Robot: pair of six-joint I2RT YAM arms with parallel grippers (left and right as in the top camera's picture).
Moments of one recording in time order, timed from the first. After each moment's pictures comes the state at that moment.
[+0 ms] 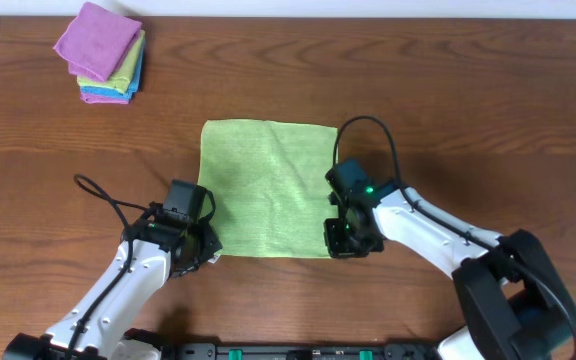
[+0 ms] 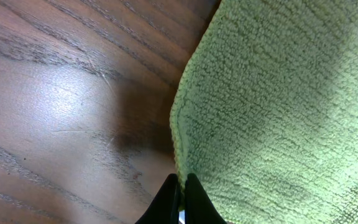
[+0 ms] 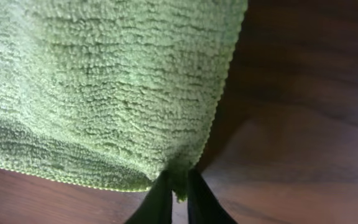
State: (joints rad) left arm -0.27 1.29 0.55 -0.63 0.07 -0.80; right arm 0.57 1.70 0.88 -0.75 -0.25 0.47
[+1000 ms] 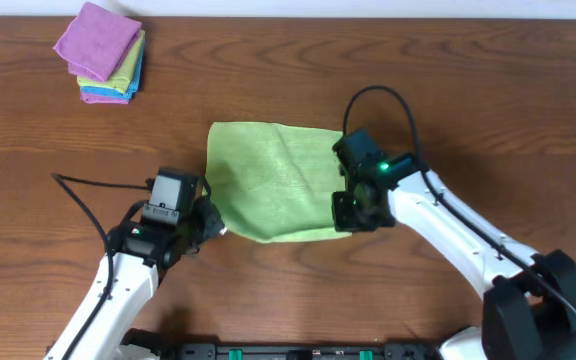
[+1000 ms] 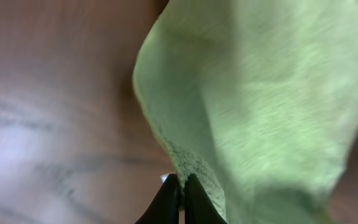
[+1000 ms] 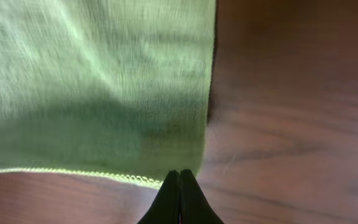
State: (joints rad) left arm -0.27 1.14 0.65 -0.59 0.11 -0.78; right arm 0.50 1.63 1.08 -0.93 -0.12 0.46
